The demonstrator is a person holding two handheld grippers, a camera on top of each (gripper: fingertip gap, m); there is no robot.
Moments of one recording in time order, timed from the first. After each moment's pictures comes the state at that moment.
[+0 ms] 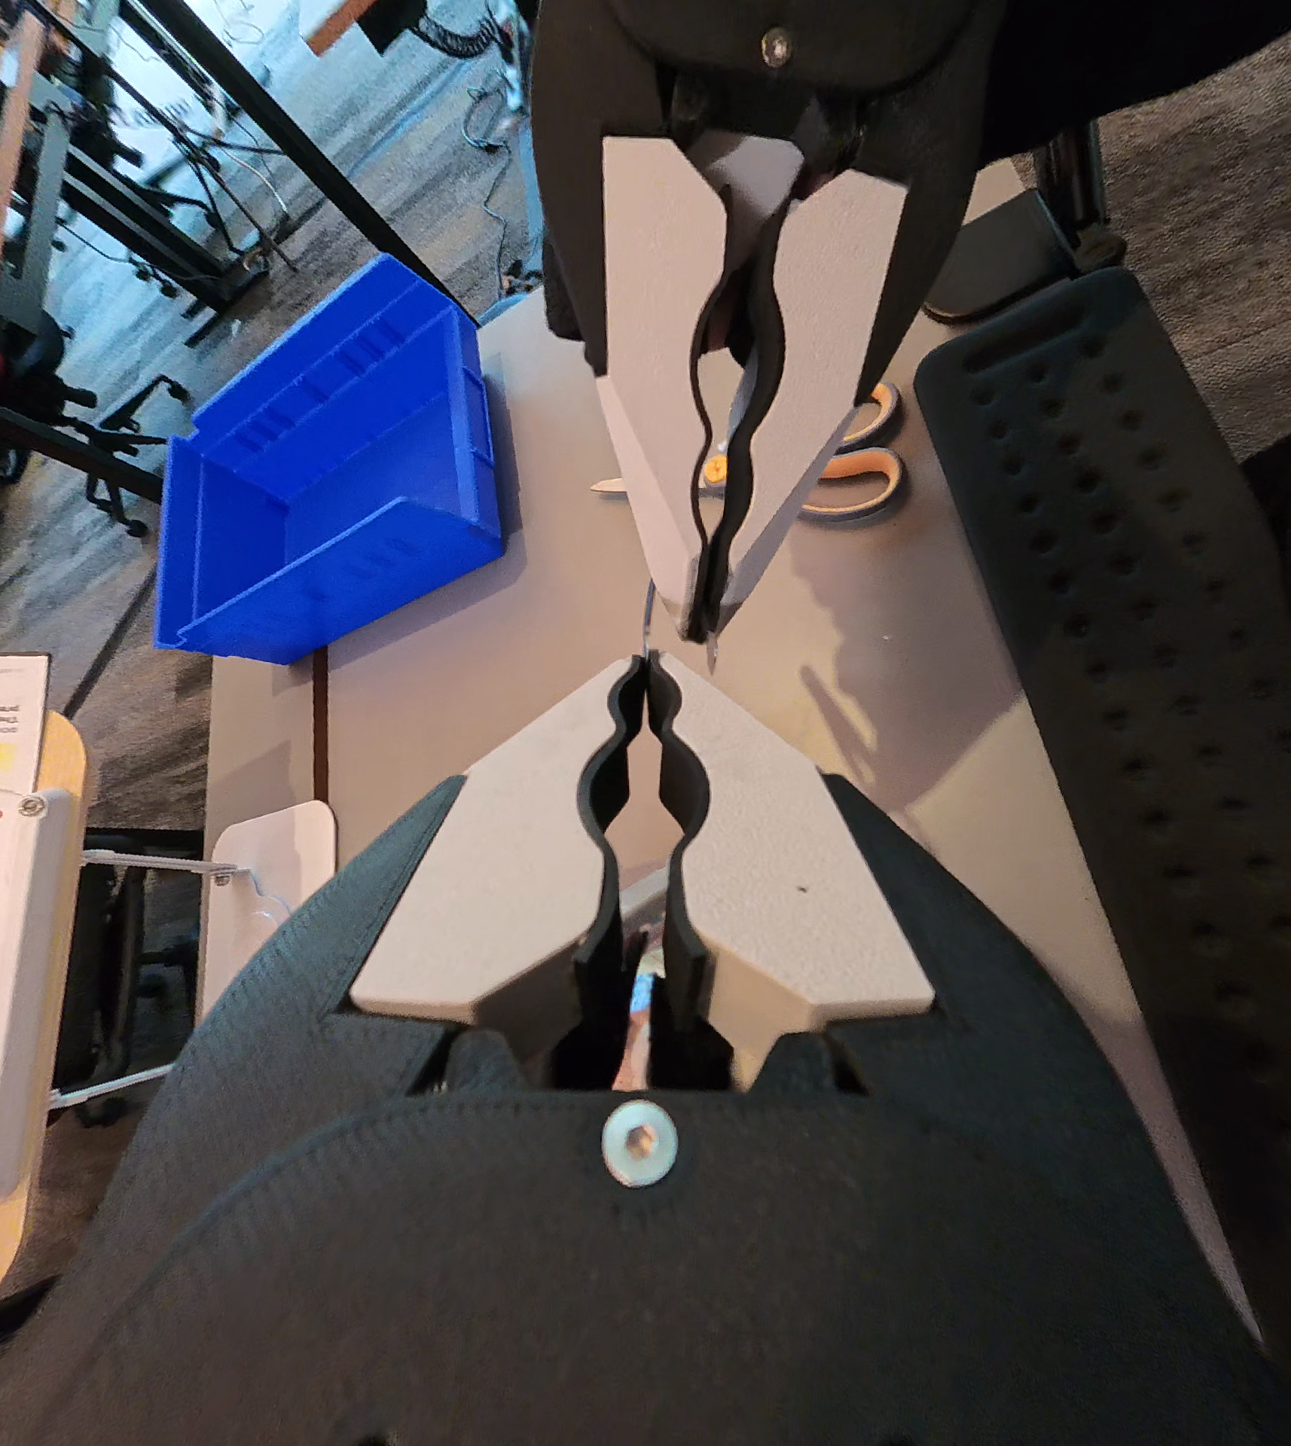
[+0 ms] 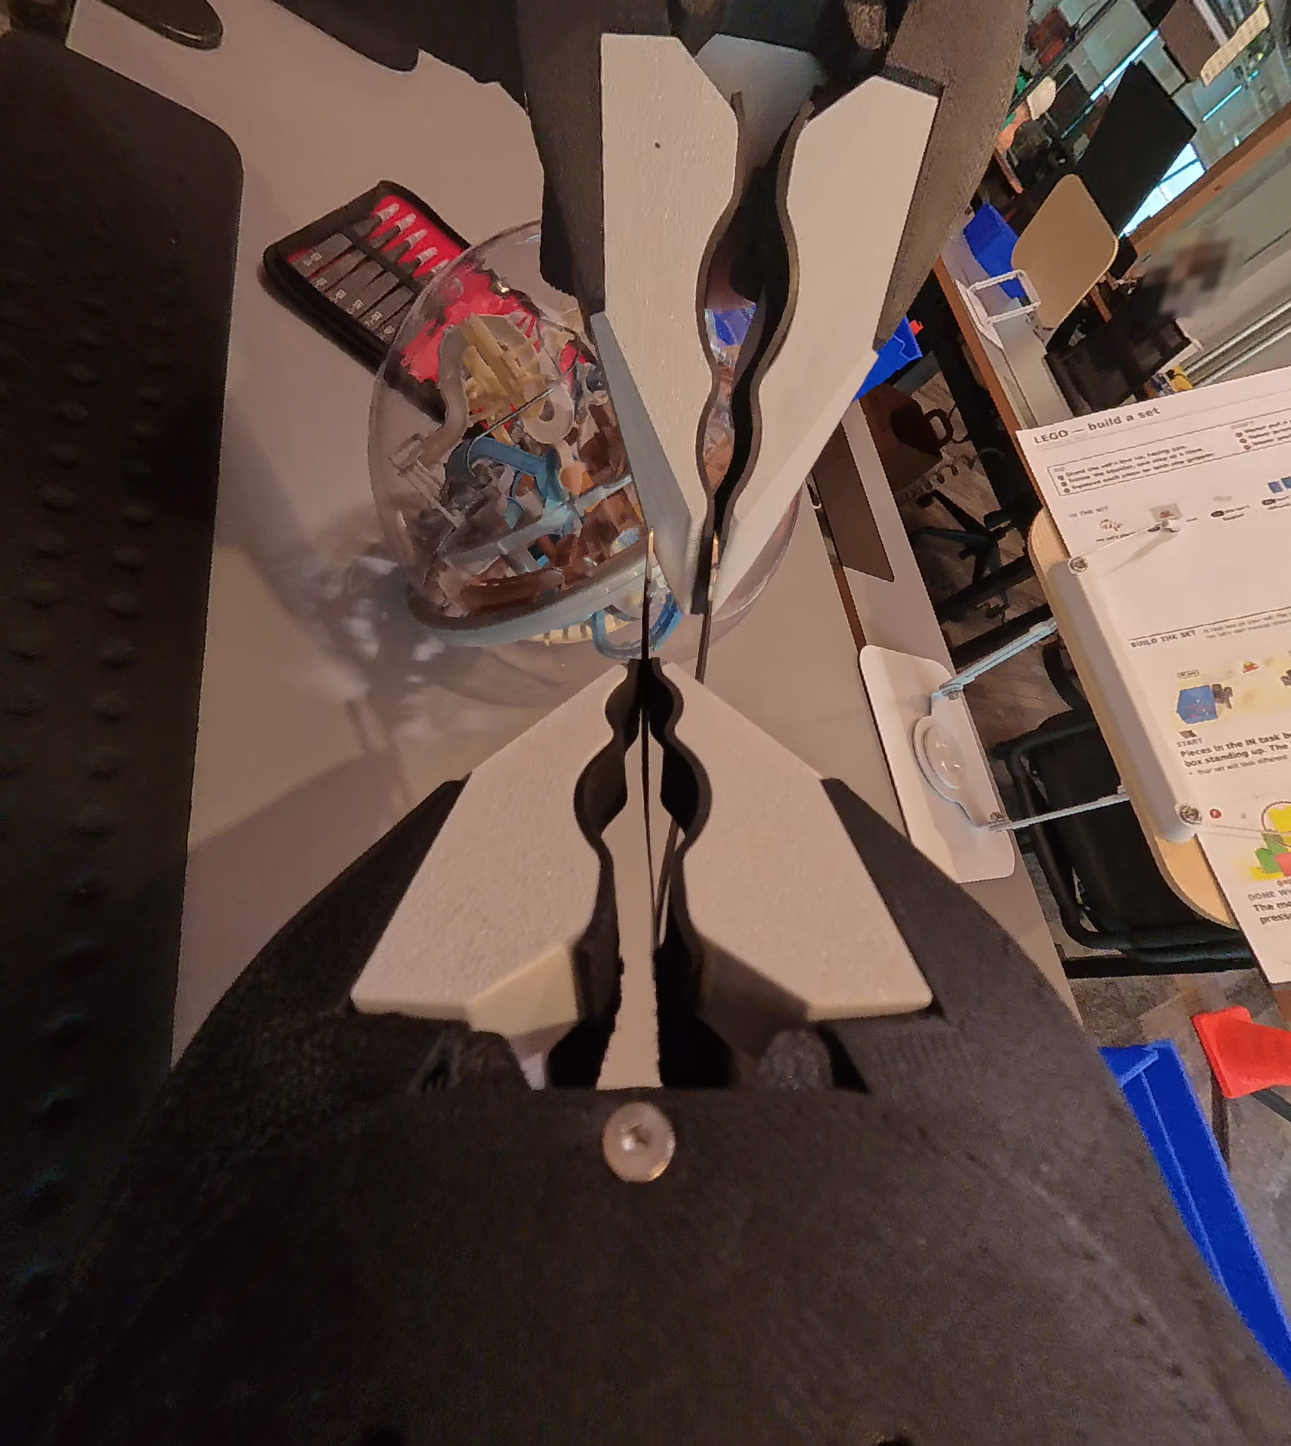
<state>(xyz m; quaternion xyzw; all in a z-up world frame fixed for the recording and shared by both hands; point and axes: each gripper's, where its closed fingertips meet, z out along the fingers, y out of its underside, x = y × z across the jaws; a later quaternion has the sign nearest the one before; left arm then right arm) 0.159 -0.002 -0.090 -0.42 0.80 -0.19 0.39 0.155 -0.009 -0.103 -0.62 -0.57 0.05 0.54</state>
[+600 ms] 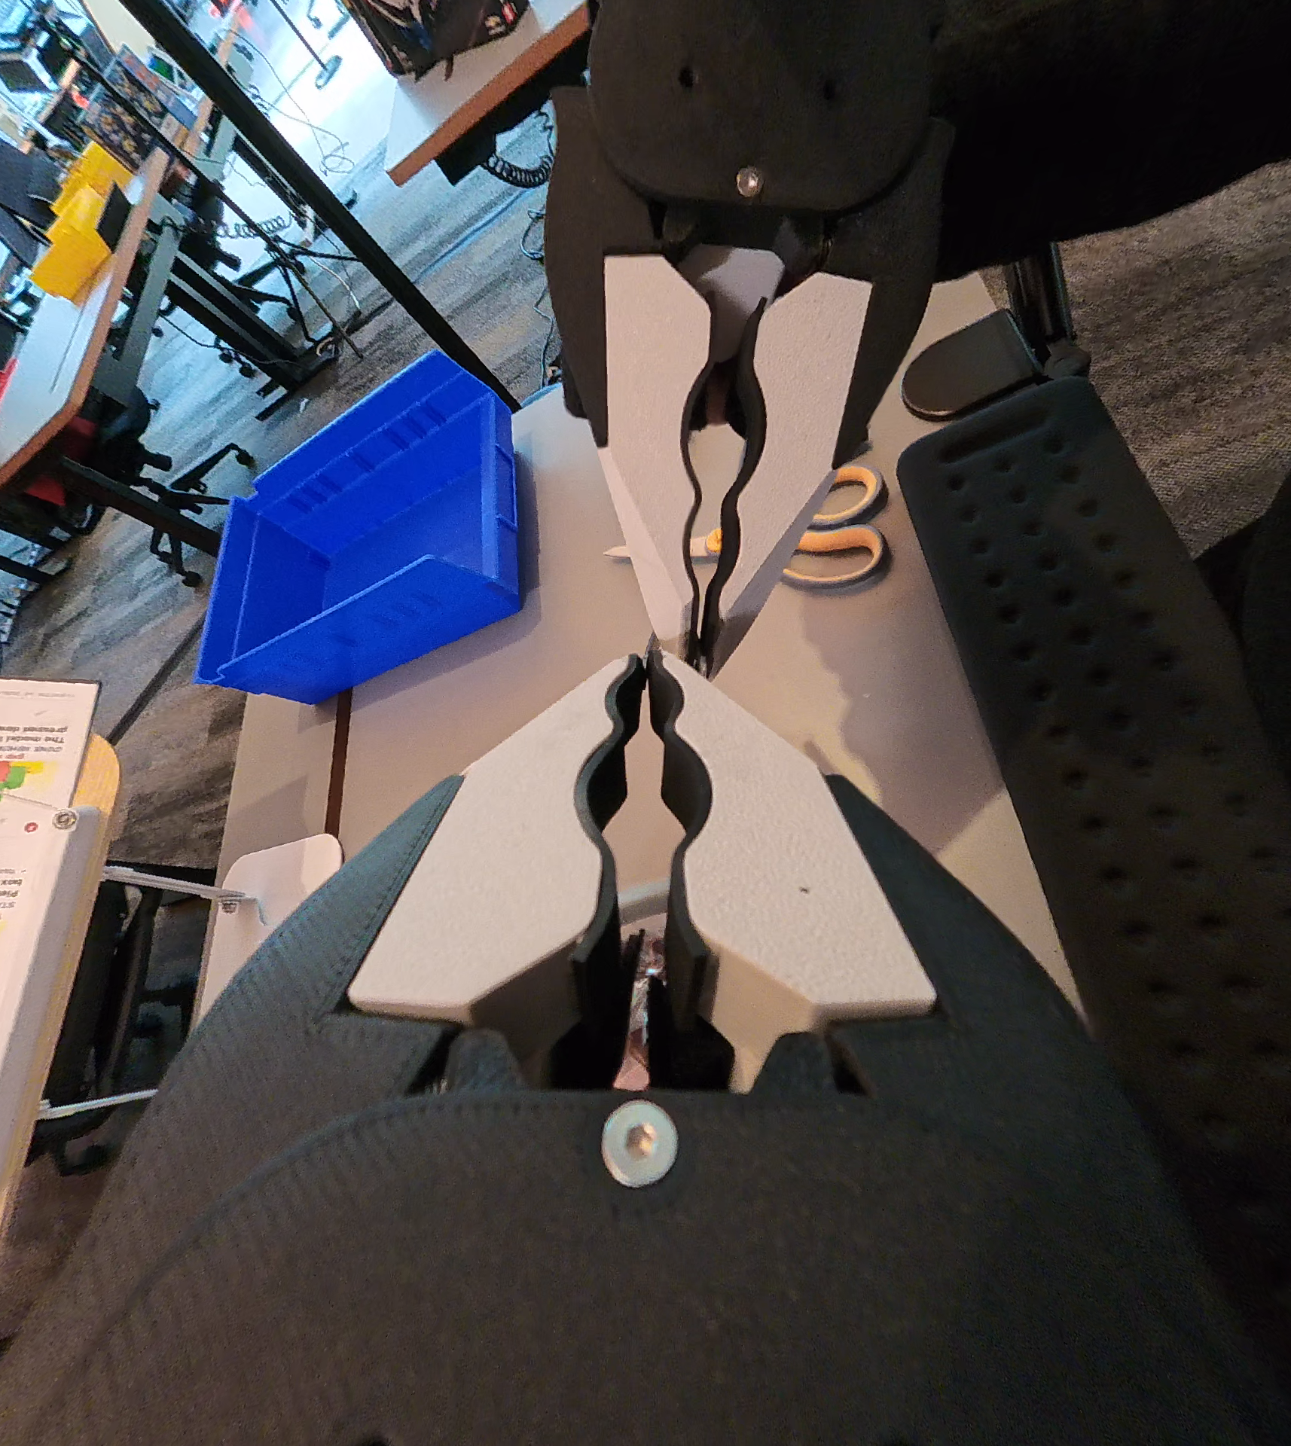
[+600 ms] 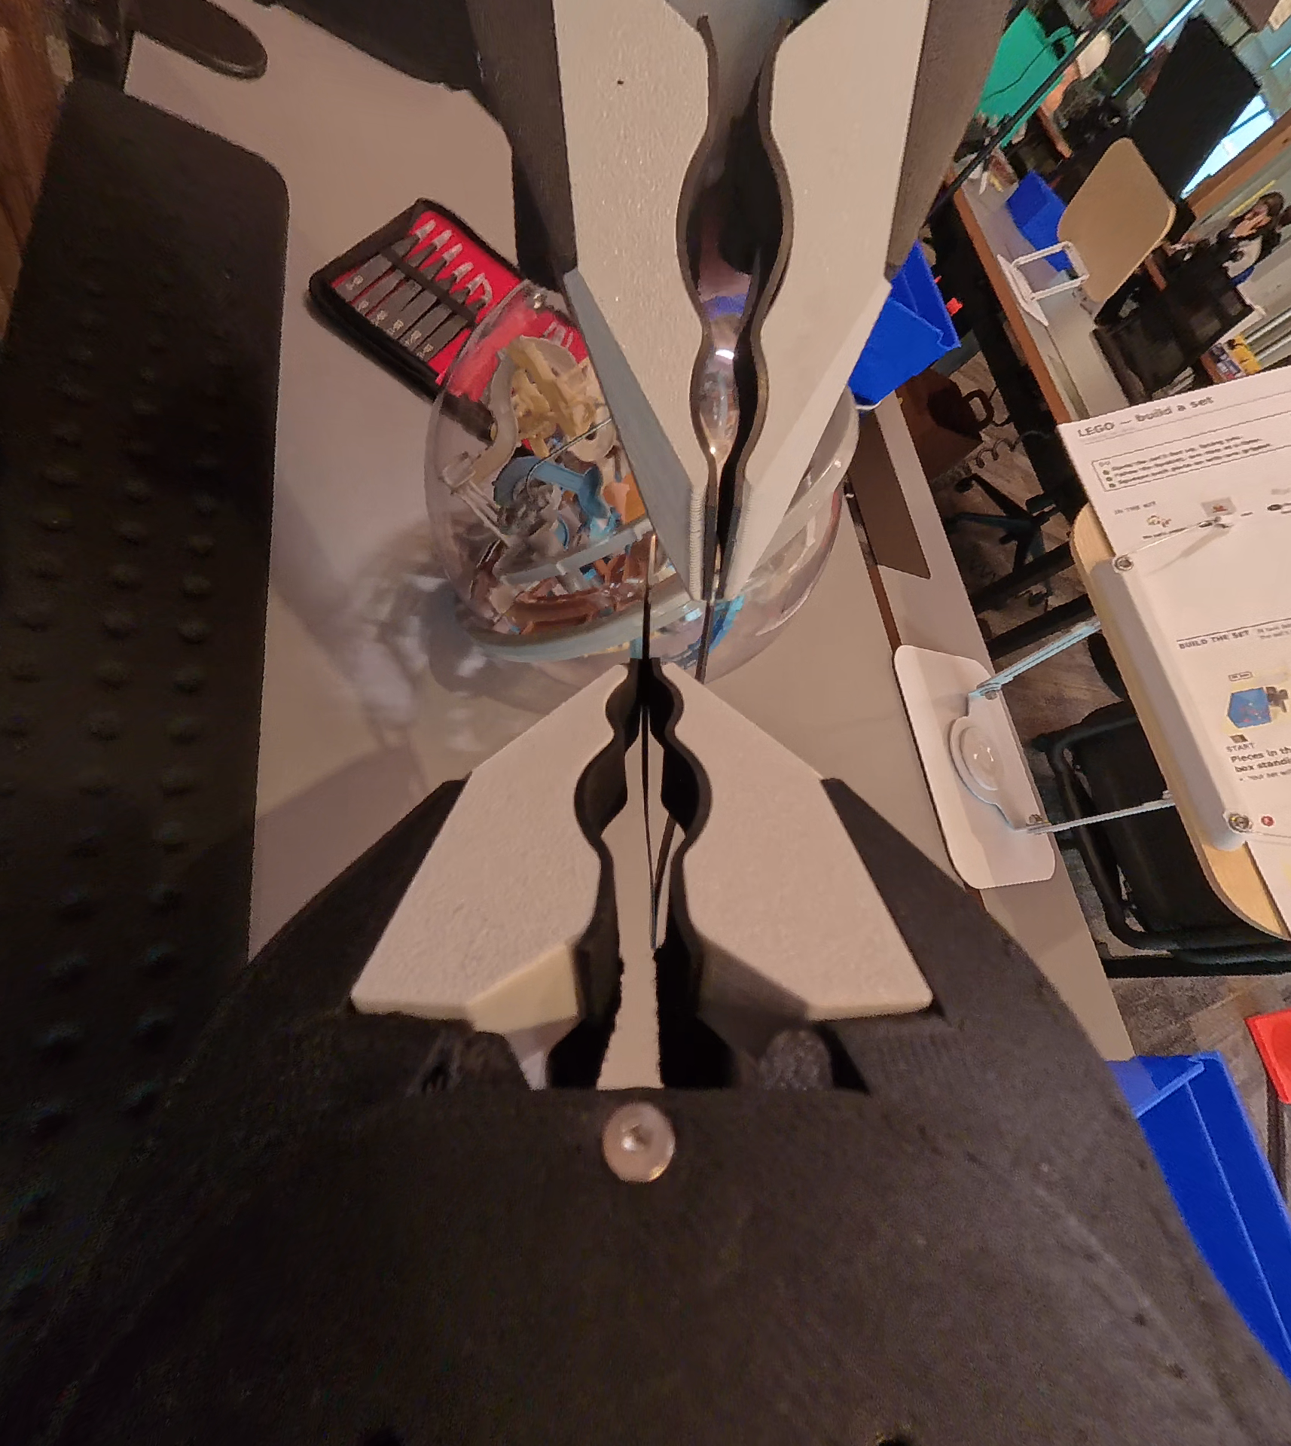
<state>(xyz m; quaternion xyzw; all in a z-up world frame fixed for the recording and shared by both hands) 0.153 -0.019 -0.074 -0.41 0.77 -0.23 0.43 0.146 -0.019 -0.100 -0.63 -0.57 0.07 0.52</state>
